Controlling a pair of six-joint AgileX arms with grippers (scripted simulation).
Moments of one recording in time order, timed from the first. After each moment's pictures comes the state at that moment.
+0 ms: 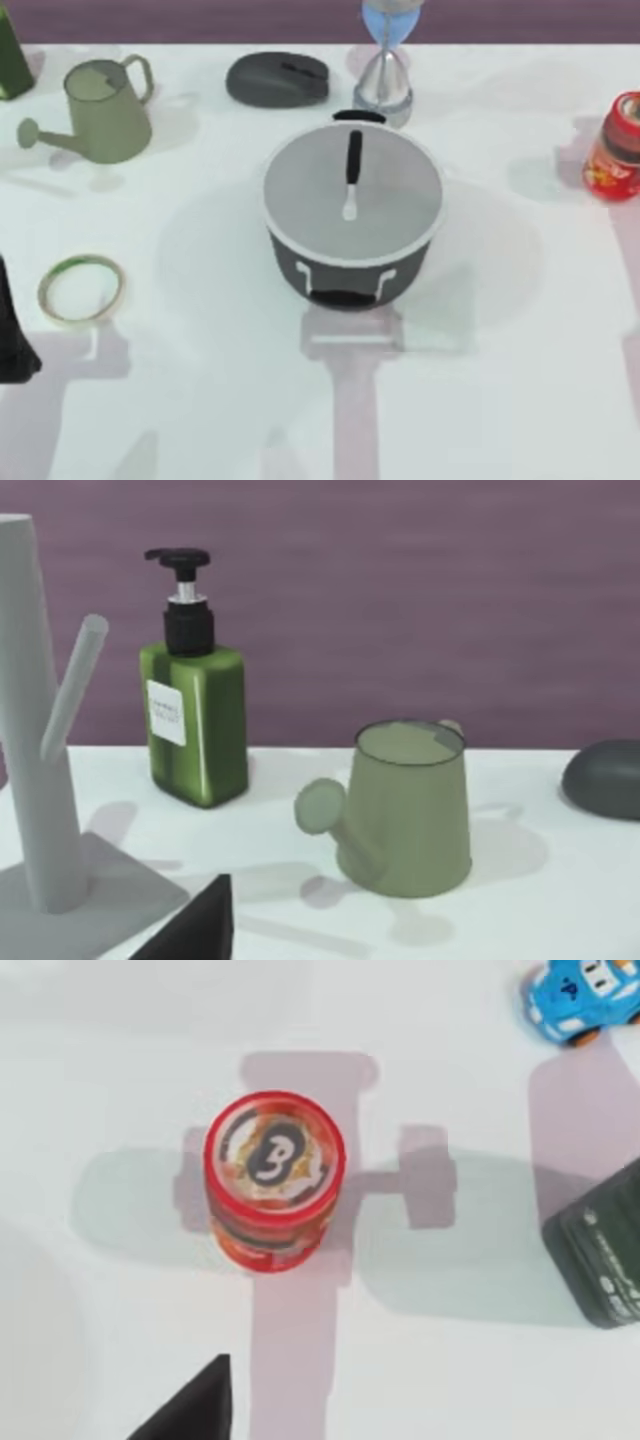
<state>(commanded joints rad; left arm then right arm) 0.00 0.00 0.00 0.00 0.00 0.00 -0.08 1.50 1.61 -0.98 0.03 -0.09</state>
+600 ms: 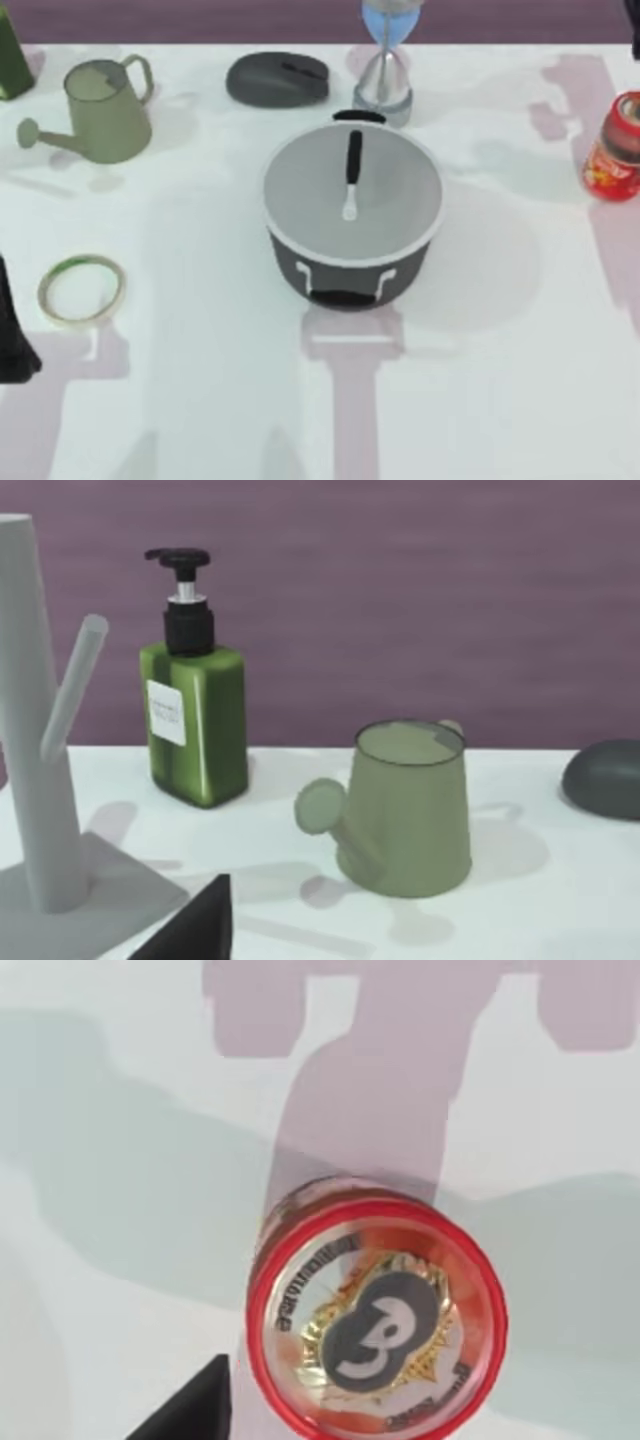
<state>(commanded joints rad) 0.00 0.00 0.00 0.00 0.00 0.00 -0.04 2.35 2.43 -1.35 -0.01 -0.20</state>
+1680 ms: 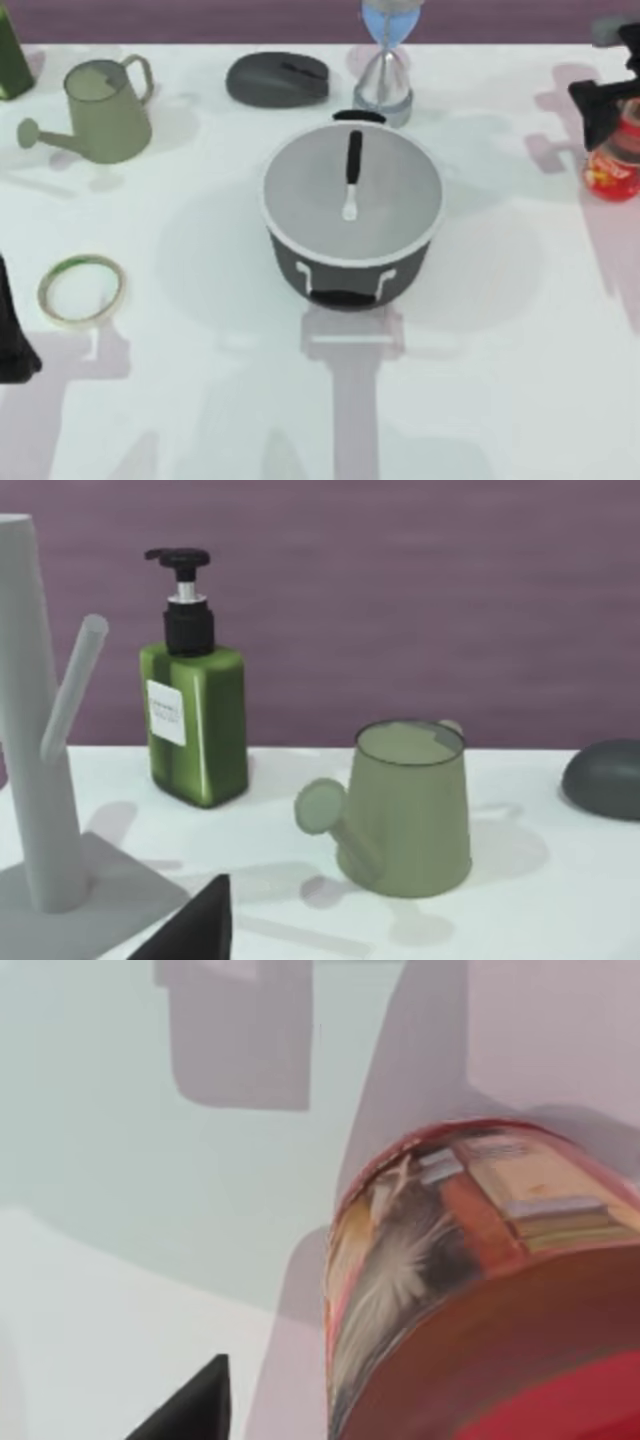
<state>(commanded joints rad) 0.00 0.00 0.00 0.00 0.00 0.00 -0.01 2.54 2.36 -1.31 -0.03 -0.24</state>
